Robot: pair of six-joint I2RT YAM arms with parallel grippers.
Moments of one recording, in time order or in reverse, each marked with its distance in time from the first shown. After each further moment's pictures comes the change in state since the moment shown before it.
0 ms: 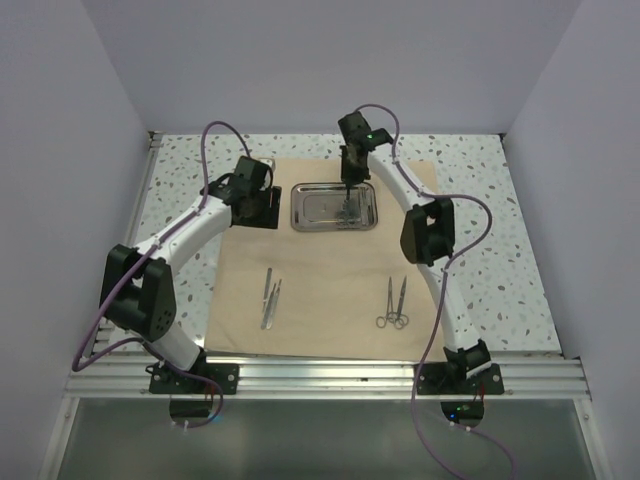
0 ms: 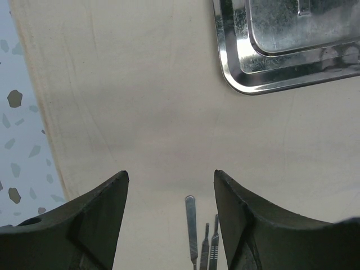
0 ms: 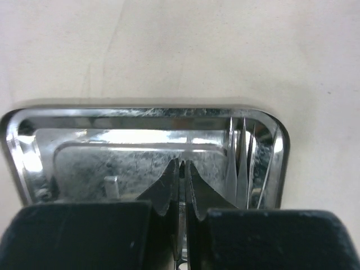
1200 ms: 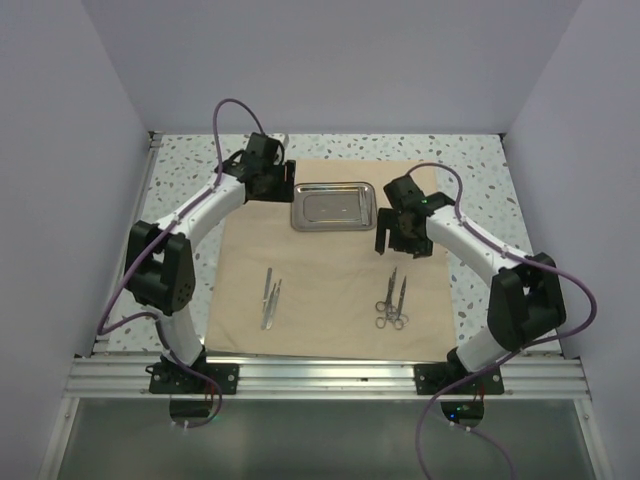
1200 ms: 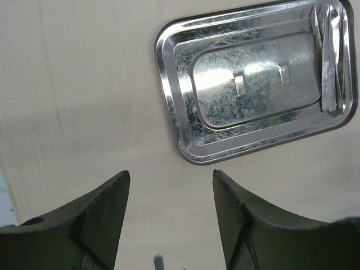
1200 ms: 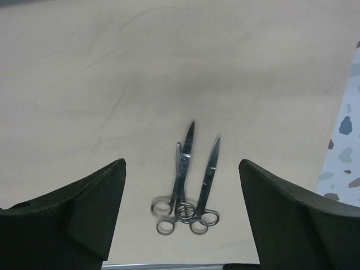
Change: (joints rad) left arm 0.000 0.199 0.257 0.068 0.078 -0.021; right arm 0.014 -1.052 -1.405 0.164 0.054 0.136
